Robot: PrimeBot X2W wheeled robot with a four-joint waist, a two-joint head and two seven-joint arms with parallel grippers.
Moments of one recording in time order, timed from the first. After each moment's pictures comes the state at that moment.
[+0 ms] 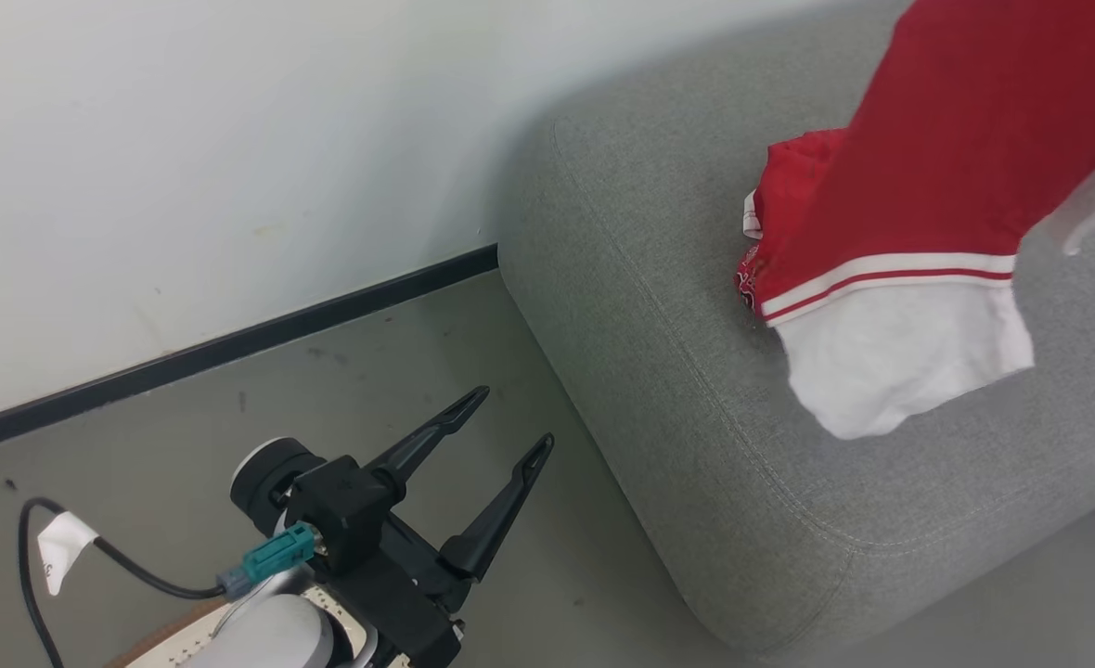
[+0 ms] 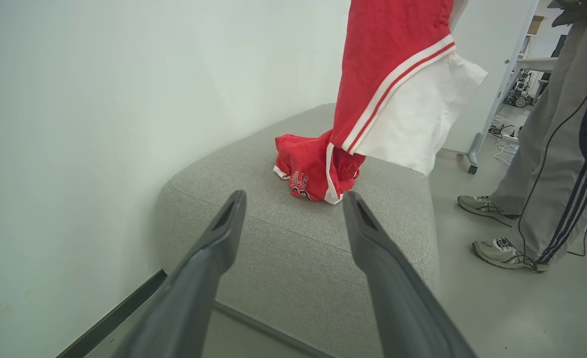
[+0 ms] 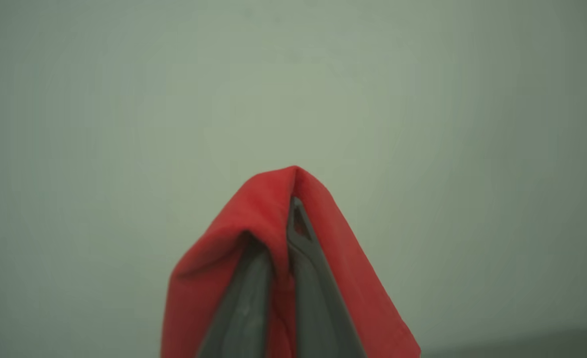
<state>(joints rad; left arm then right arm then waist) -0.53 0.41 -0.81 0.10 -0.65 -0.07 -0.19 -0.96 -0.70 0.48 0.27 0.93 0.12 -0.23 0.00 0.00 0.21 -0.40</state>
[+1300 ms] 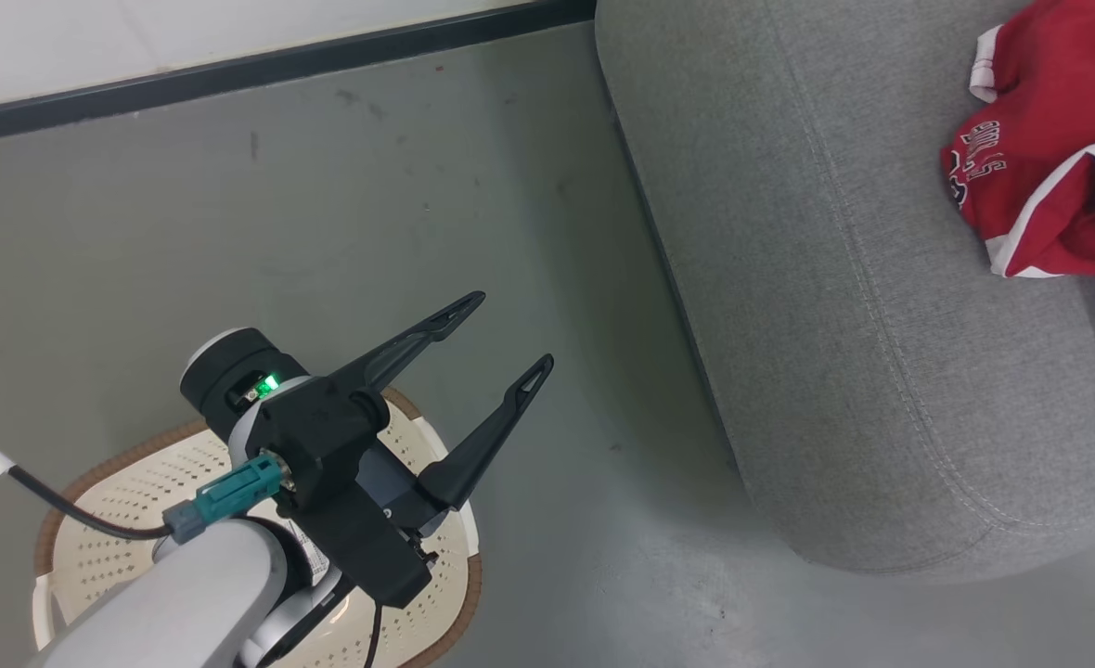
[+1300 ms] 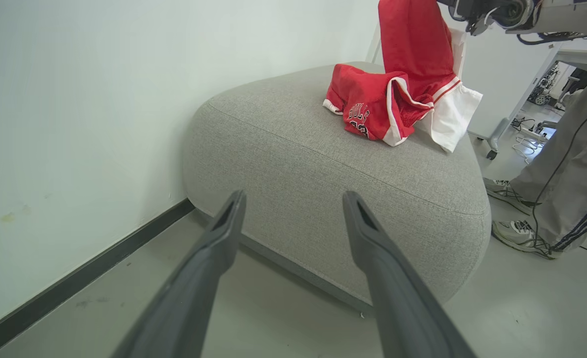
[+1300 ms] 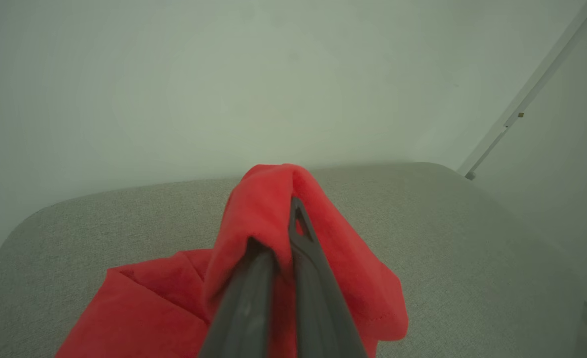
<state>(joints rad) -0.66 0.50 -0.79 -0.06 -0.61 -0.09 -0.08 -1.12 -0.72 0.50 0.78 0.74 -0.11 -0.16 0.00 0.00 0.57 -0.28</state>
